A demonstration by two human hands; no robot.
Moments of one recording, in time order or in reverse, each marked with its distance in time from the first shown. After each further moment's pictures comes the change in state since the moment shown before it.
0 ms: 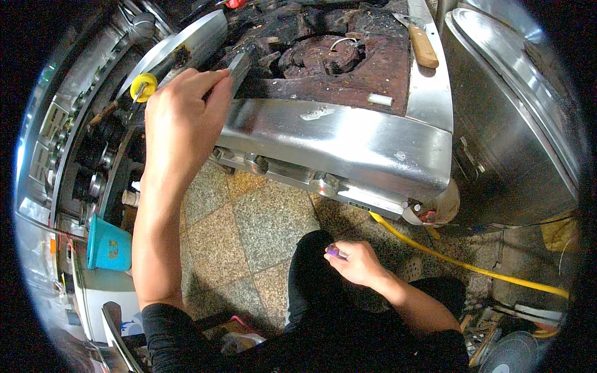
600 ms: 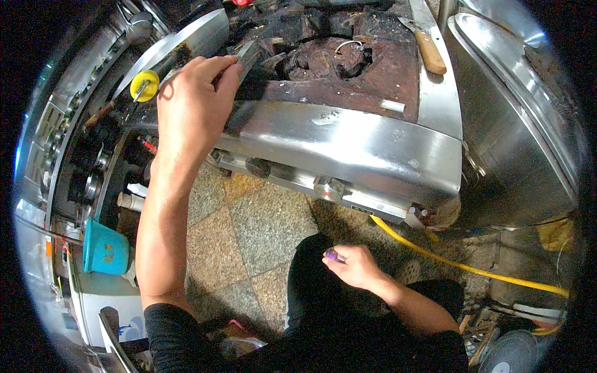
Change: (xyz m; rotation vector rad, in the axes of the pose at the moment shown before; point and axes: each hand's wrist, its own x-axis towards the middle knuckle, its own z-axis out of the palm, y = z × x) left_hand 0.012 -0.018 0.026 -0.042 0.080 -0.014; right_hand 0.001 0.003 0.013 0.067 0.010 0.021
